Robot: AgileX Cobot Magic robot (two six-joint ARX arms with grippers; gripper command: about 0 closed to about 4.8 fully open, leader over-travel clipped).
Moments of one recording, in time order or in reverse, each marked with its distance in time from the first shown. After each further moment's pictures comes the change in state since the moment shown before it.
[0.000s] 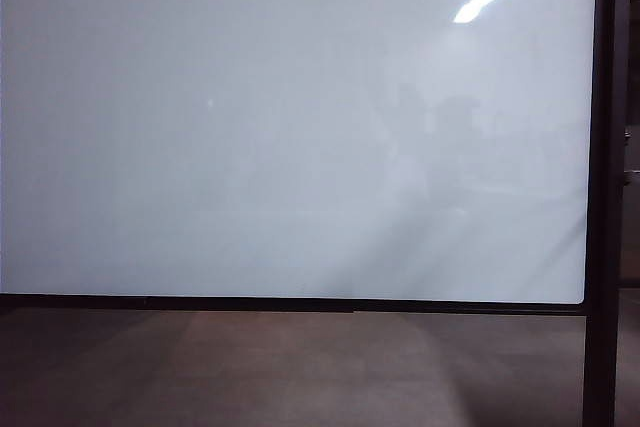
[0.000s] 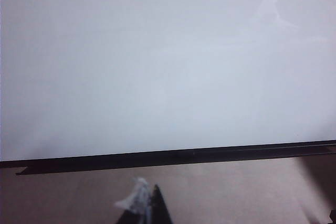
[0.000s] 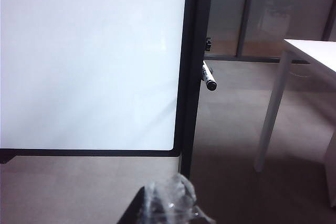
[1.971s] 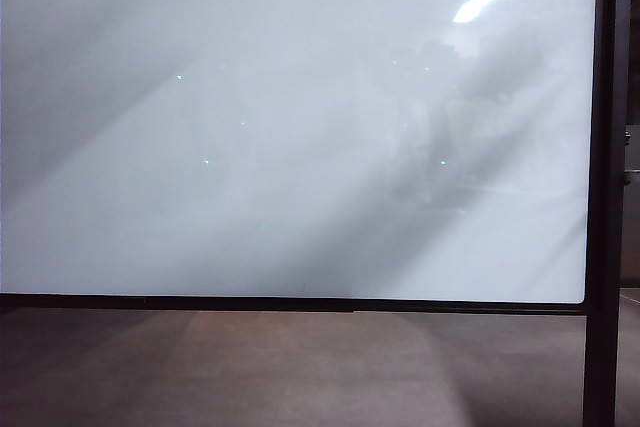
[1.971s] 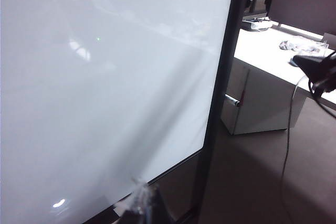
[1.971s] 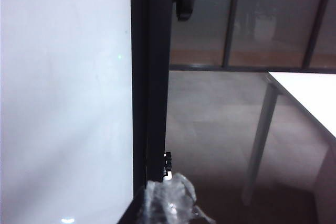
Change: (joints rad) left arm -0.587 0.963 1.011 -0.160 0.090 -0.096; right arm -0.290 1.122 0.663 0.471 -0.254 0.011
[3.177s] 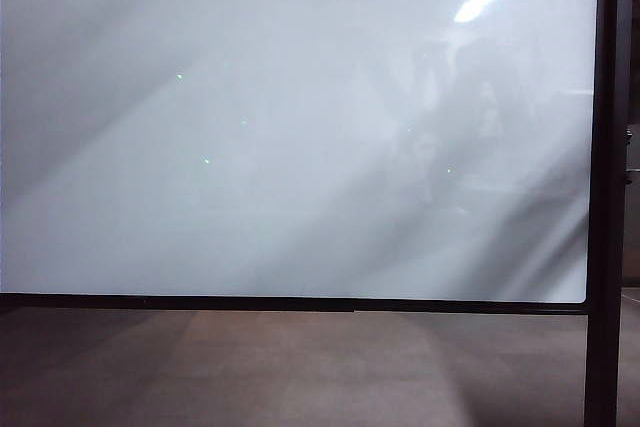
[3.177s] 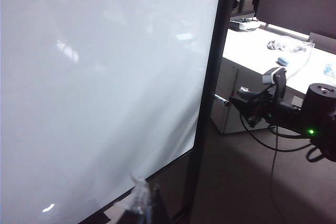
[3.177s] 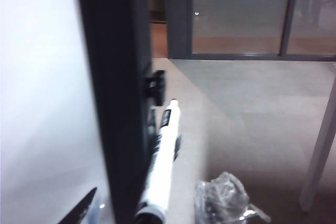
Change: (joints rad) left arm 0.000 0.000 0.000 0.003 0.047 0.000; right arm -0.143 0.808 0.134 0.671 -0.328 0.072
